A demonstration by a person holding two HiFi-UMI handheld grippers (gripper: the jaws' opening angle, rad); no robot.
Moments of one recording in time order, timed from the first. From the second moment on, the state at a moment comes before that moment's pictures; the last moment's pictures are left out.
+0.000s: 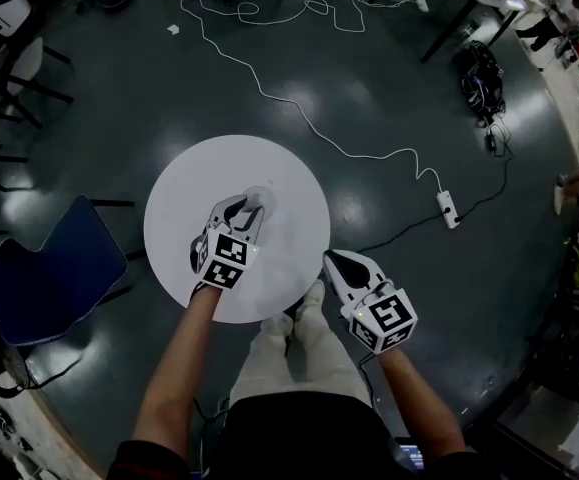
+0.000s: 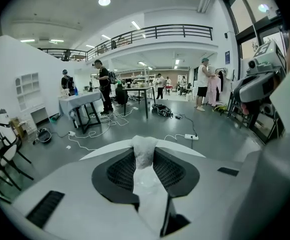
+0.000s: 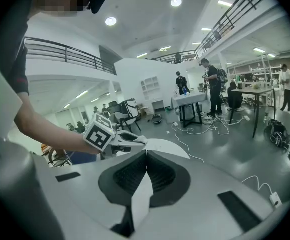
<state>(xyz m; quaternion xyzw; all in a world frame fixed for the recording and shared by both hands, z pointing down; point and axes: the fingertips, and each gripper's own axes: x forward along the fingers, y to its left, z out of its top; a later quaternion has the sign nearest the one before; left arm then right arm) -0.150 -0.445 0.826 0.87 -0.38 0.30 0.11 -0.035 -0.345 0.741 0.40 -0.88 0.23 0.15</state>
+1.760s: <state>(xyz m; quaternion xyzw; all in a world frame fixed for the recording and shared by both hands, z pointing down) -0.145 -0.385 0.700 0.85 -0.47 0.20 0.12 -0.014 -0.339 0.651 0.36 -0.91 0.16 0.13</state>
